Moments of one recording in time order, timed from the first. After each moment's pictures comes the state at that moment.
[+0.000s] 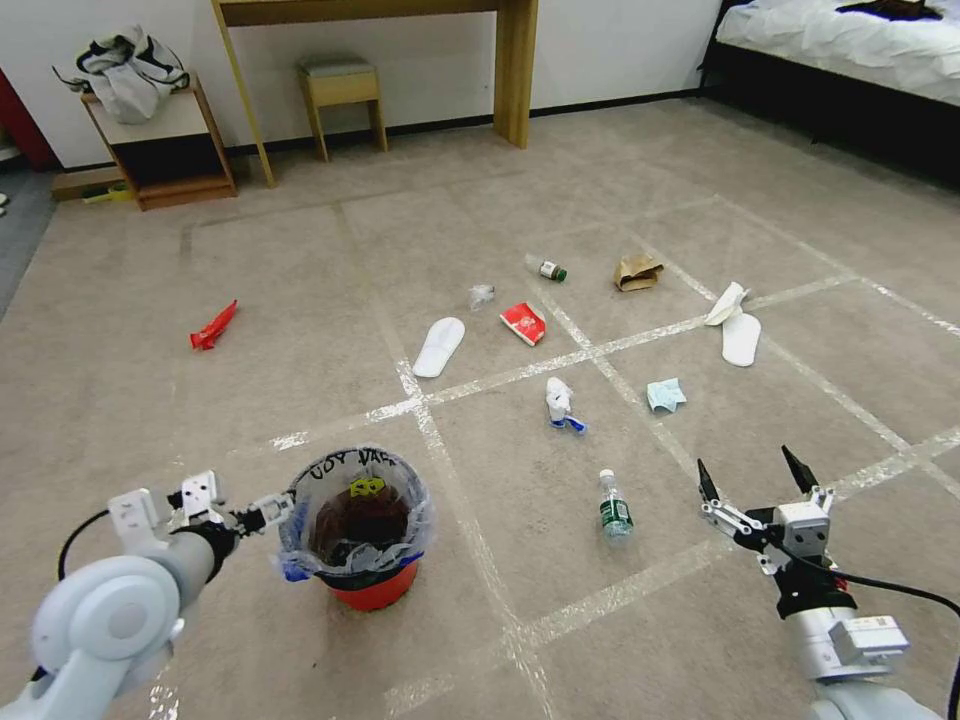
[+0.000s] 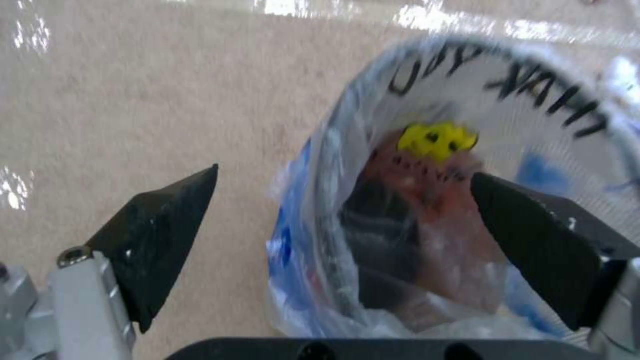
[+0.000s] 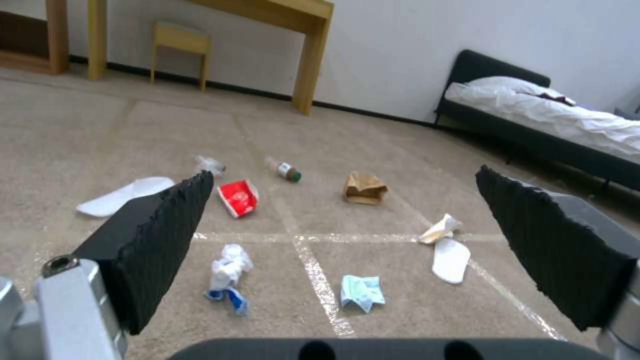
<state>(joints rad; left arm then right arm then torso) 1.45 -1.01 -0.67 -2.15 -1.23 0.74 -0.65 -1.71 1.30 0.80 2.11 0.14 0.19 -0.07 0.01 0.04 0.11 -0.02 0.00</state>
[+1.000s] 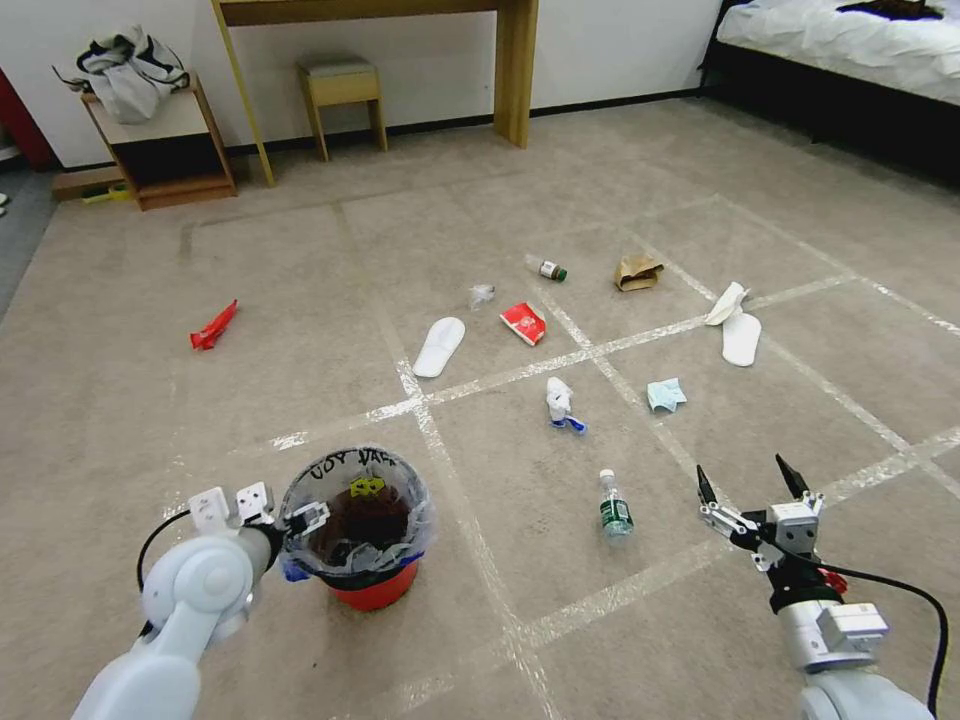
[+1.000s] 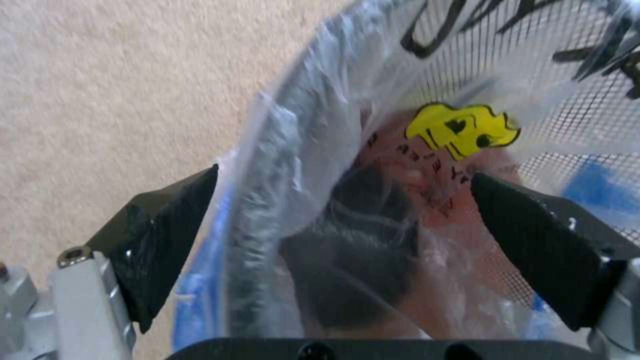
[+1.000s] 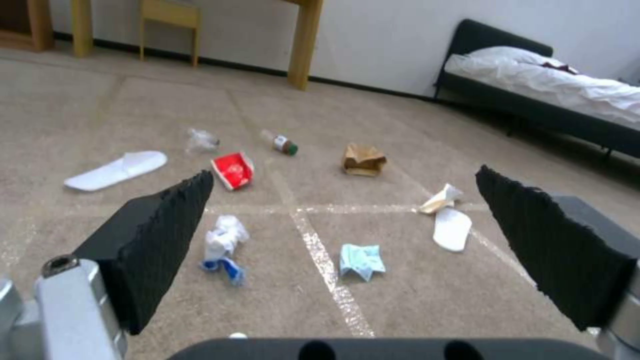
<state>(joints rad) 1.22 -1.10 -0.49 -1.94 -1.27 0.74 -0.79 -1.66 1.28 0.77 2.00 0.16 0.19 -0.06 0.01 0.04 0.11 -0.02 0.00</state>
